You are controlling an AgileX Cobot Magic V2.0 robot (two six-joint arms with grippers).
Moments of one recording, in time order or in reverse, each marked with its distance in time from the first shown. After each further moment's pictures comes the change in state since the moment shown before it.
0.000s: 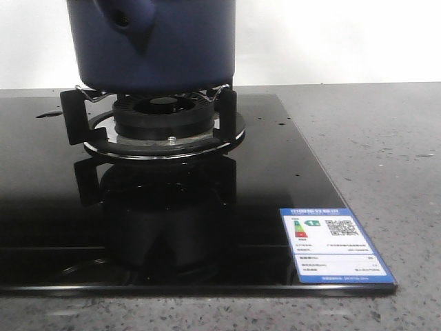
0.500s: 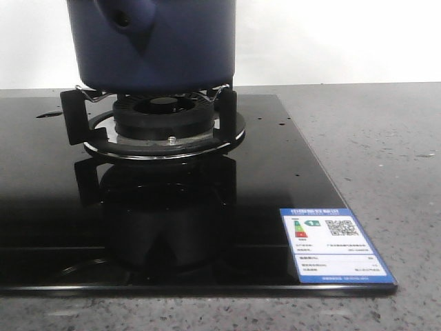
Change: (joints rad) left arm 0.000 0.000 0.000 0.000 0.000 0.000; right arm 0.082 -0.045 0.214 -0.035 -0.522 0.000
